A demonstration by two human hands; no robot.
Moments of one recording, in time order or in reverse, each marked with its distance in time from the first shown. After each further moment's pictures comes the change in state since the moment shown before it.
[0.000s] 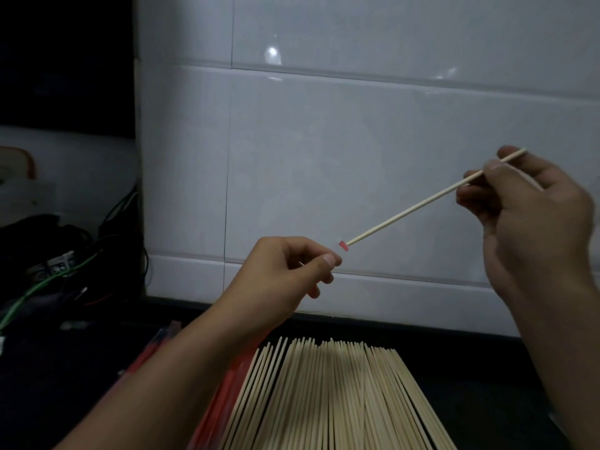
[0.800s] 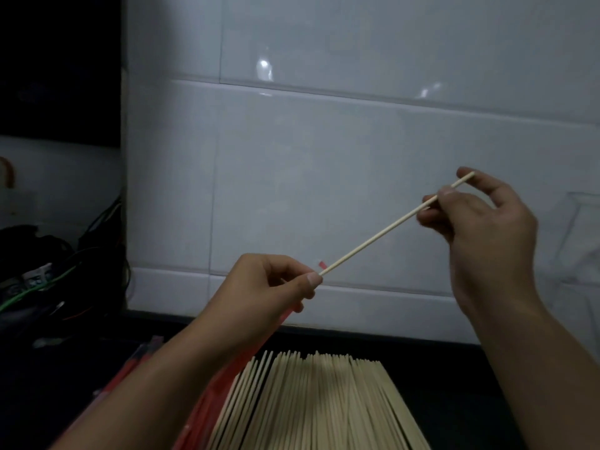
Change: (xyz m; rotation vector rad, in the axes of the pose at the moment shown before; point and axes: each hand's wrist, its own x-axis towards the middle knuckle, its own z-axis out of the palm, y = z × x) left_hand 0.003 -0.004 0.001 0.021 0.005 -0.022; right_hand -0.005 0.007 0.002 -0.090 -0.070 -0.060
